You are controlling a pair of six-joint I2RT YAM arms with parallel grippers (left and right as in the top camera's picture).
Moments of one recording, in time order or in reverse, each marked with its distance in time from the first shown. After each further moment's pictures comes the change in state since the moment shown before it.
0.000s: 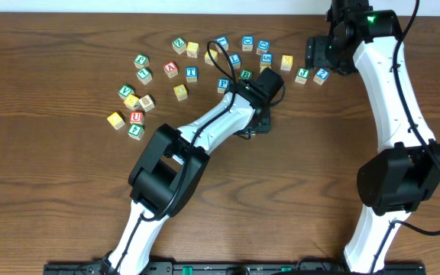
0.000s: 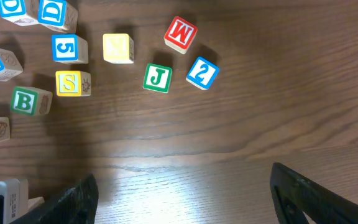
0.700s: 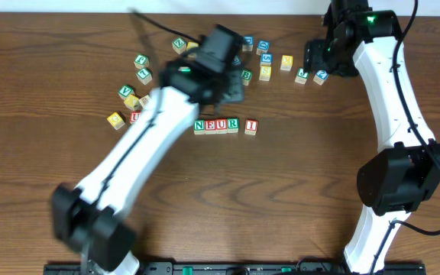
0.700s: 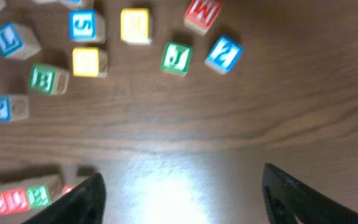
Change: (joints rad) left arm 0.159 -0.492 0.002 -0.184 -0.004 0.117; right arm 0.001 0.000 -0.017 -0.040 -0.098 0.000
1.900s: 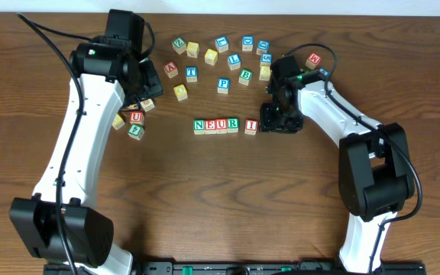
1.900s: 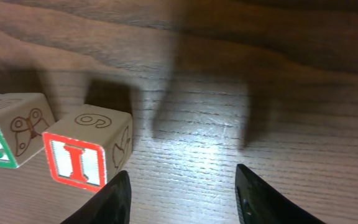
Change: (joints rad) left arm 0.375 -0.034 -0.032 -0.207 -0.048 0.094; right arm 0.204 0.000 -0.587 0.363 -0.195 0.115
